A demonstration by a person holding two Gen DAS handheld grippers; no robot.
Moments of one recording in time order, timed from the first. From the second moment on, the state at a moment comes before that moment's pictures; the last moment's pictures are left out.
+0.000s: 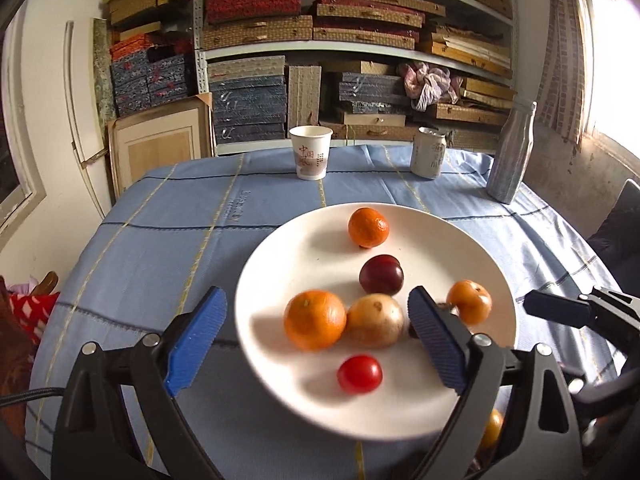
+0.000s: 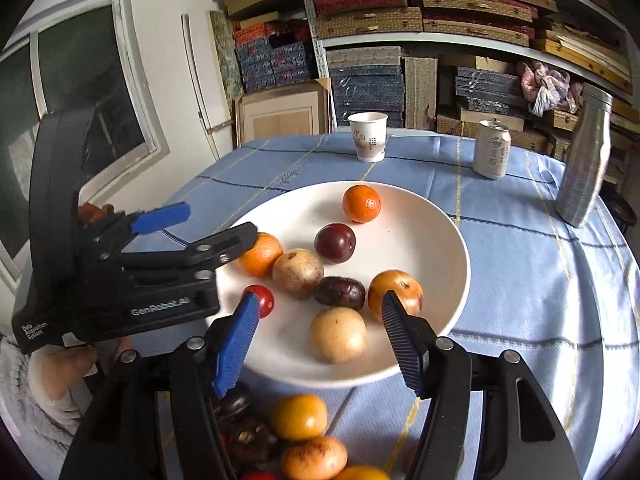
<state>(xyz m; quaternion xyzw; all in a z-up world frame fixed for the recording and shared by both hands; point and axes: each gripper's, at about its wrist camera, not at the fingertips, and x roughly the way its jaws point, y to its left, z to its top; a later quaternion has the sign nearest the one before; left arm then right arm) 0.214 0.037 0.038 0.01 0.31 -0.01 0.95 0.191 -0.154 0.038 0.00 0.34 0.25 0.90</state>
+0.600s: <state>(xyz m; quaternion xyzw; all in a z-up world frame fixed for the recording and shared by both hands) 0.120 0.045 0.018 0.01 0.31 0.00 0.95 0.117 -0.240 0.026 0.10 0.31 0.21 0.92</state>
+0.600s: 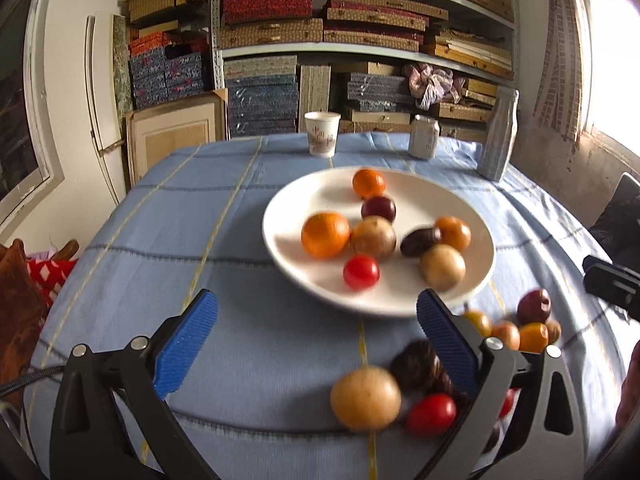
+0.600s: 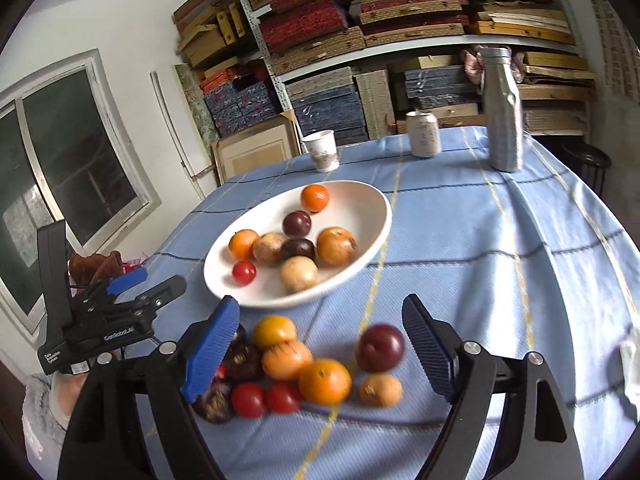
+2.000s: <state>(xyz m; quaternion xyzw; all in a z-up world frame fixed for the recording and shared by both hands) 0.131 0.058 -0.038 -0.03 0.44 -0.06 0.90 0.101 -0.285 -0.004 0.11 0.35 0.15 0.92</state>
